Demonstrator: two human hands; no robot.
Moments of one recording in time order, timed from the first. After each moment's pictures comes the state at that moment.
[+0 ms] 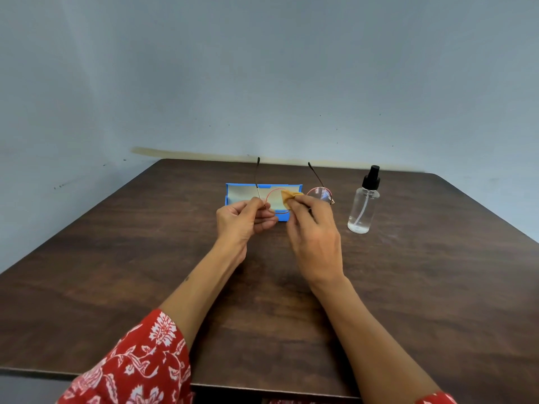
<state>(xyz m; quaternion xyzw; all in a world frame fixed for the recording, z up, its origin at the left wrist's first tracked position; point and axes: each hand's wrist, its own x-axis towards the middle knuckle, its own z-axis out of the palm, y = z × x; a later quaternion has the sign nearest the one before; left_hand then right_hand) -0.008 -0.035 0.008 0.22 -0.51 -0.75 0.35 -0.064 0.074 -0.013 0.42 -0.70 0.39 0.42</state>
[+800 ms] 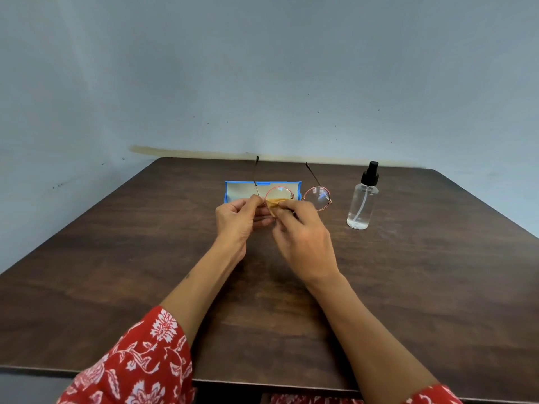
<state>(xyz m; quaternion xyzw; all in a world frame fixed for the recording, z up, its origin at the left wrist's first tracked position) -0.010 -0.037 0.006 0.23 -0.51 -0.75 0.37 -0.057 0.073 -0.015 0.48 -0.70 0.36 0.38</state>
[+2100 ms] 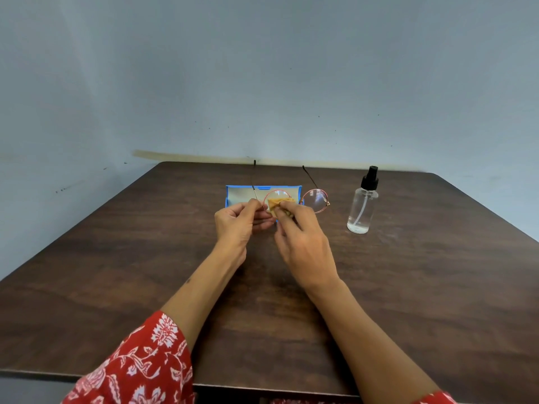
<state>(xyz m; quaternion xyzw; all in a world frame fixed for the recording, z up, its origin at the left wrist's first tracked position) -0.011 -0.039 0.004 0.22 -0.50 -0.75 0.37 -0.052 0.074 -0.013 0.48 -0.71 0.35 0.37</state>
